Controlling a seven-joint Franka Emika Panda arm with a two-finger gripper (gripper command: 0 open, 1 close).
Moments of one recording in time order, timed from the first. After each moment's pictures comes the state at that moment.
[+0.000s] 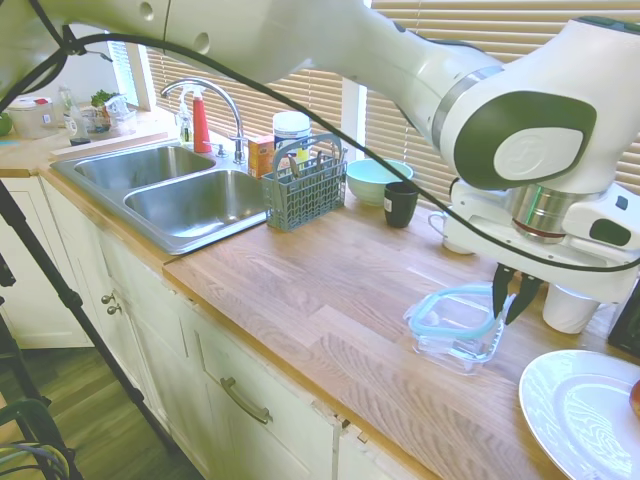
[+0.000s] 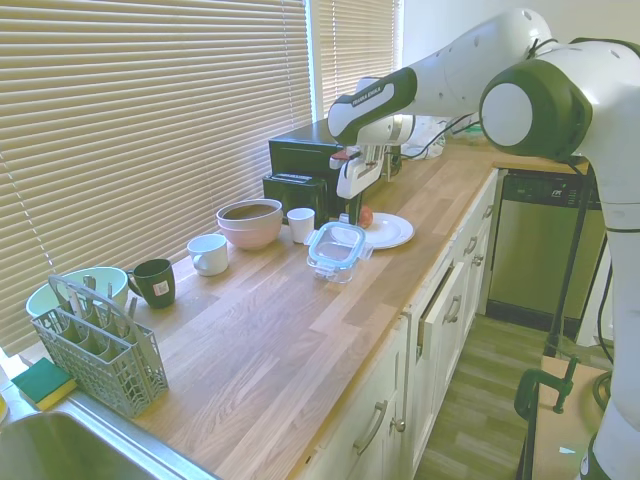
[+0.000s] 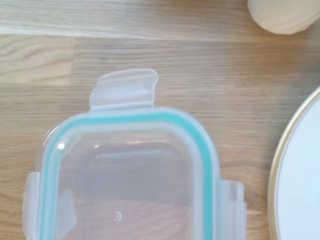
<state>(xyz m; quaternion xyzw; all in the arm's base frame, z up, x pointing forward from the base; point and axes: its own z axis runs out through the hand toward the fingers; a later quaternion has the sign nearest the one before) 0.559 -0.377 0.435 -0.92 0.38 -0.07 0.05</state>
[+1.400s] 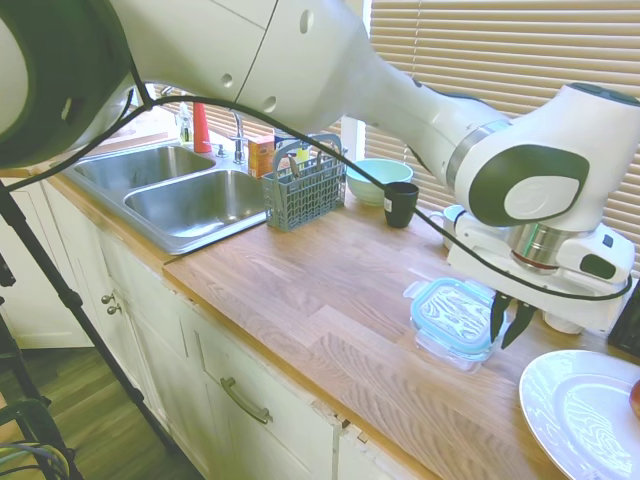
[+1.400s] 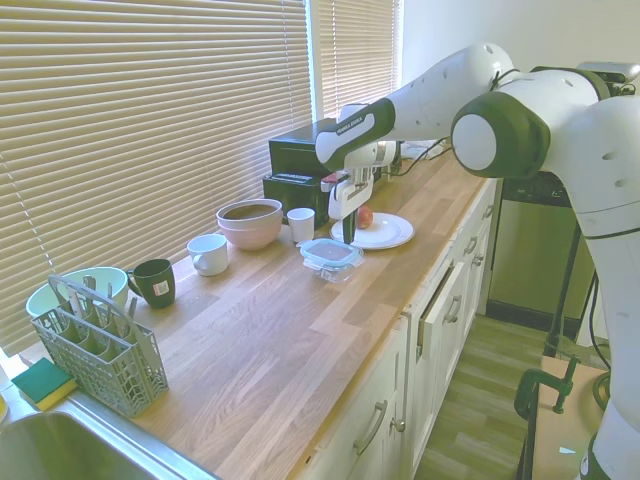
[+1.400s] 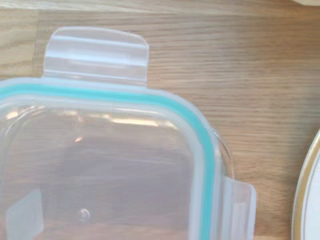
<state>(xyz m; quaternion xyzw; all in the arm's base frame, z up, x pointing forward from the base) 0.583 -0.382 0.380 -0.92 0.38 -0.03 0.03</state>
